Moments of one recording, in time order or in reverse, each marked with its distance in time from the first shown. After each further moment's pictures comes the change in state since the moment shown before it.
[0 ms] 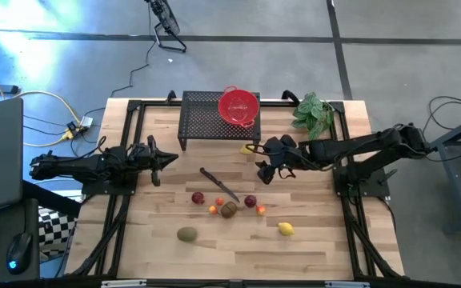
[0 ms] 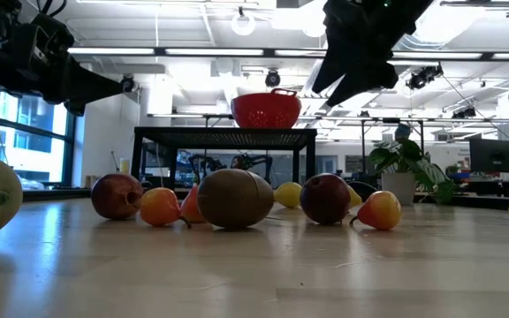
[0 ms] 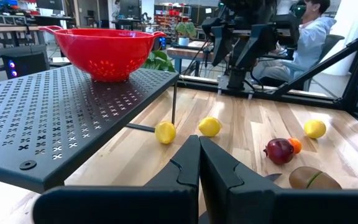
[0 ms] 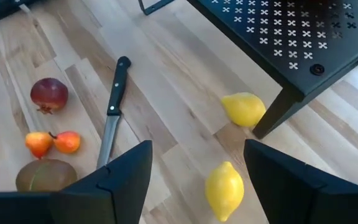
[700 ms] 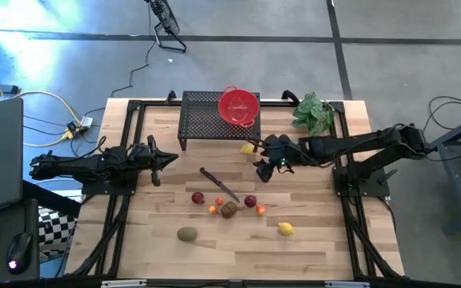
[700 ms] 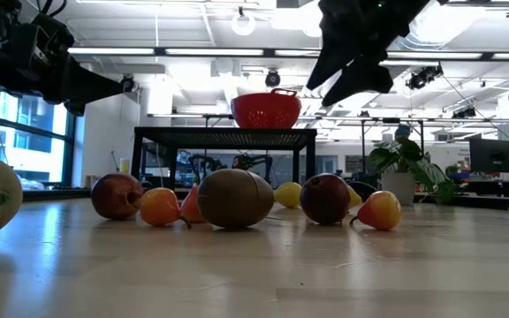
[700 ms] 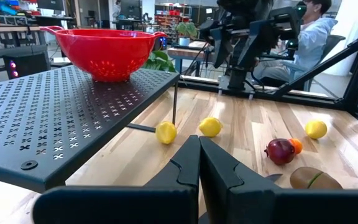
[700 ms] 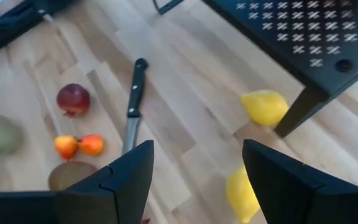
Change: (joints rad) left arm 0.000 0.000 0.000 0.000 -0.002 0.000; right arm -0.045 0.000 0.000 0.044 -0.123 0.019
